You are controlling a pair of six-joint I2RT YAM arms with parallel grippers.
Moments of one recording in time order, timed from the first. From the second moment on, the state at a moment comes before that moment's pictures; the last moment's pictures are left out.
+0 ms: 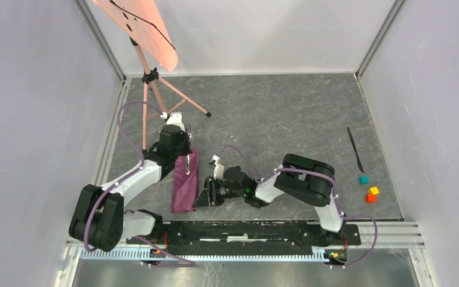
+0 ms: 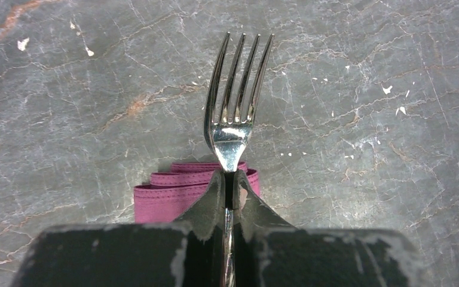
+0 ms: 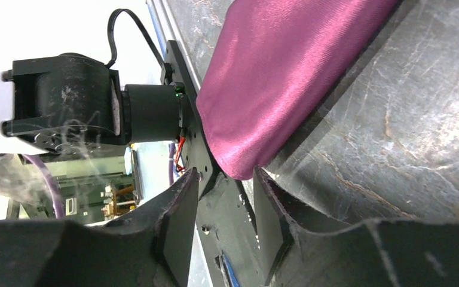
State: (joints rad) left arm -0.34 1.25 0.58 0.06 -0.18 -0.31; right arm 1.15 2.02 0.76 0.91 -0.38 1.08
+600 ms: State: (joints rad) left arm -0.34 1.19 0.52 0.02 -0.15 -0.39; right arm 1.16 2.08 0.80 0.89 -0.35 1.08
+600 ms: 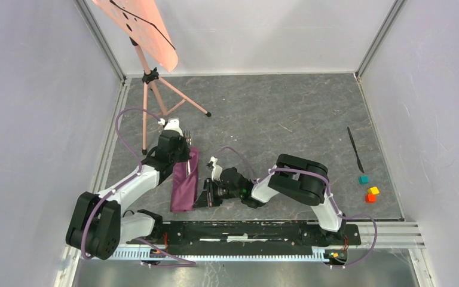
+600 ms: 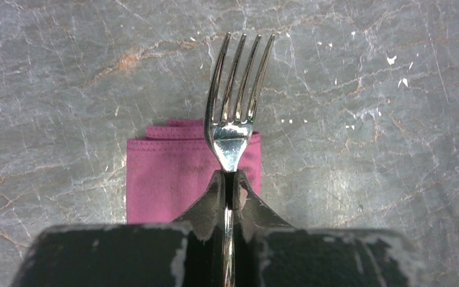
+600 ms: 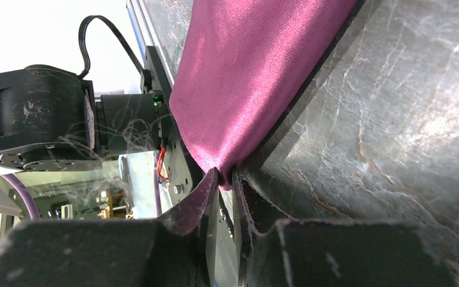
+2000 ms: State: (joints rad) left arm -0.34 0.98 0.63 -0.46 0.01 -0.47; right arm 1.14 1.81 0.82 0.53 -0.24 0.83
